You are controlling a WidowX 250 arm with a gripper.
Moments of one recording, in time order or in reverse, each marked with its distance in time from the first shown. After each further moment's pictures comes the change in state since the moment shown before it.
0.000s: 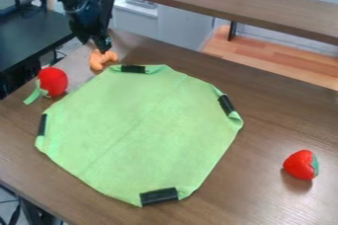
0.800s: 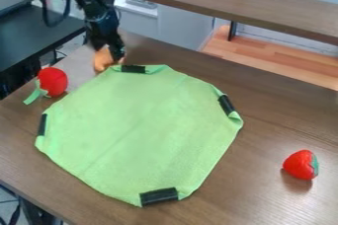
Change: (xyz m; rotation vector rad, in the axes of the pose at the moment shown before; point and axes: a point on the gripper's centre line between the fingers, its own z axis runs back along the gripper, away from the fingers) arm 0.011 -0.011 -0.028 0.044 0.065 -0.031
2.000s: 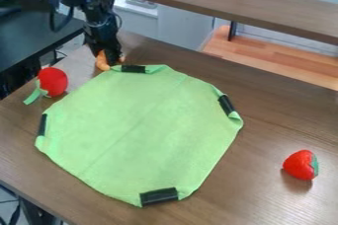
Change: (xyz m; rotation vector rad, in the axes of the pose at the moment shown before) arm -0.015 0.001 -0.017 0.024 0.106 0.017
